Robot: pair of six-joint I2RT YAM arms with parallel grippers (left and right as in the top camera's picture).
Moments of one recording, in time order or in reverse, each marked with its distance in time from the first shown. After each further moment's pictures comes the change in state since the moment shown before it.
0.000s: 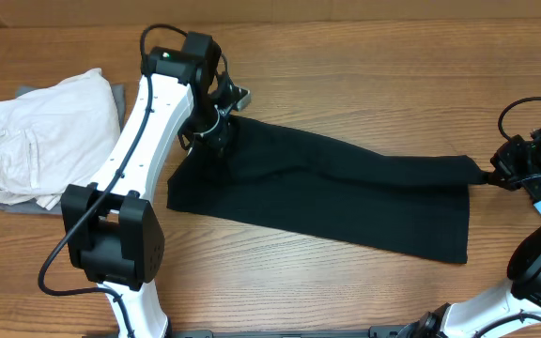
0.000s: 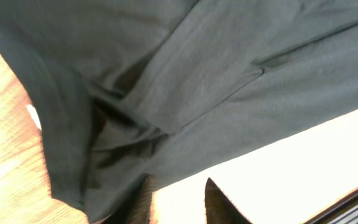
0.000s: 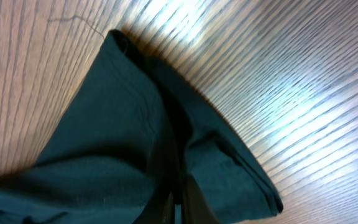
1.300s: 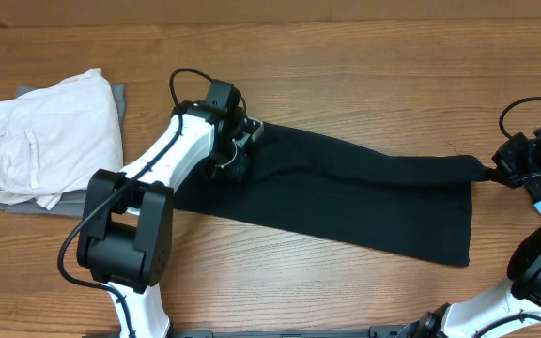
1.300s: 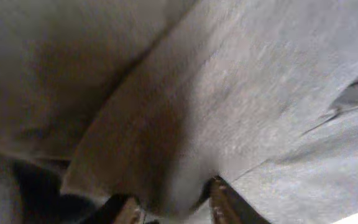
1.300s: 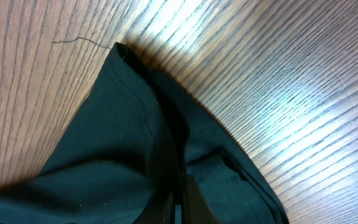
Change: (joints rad) left arm -0.061 0.000 -0.412 0.501 -0.005 -0.096; right arm 0.000 0.000 -0.004 0.041 0.012 0.019
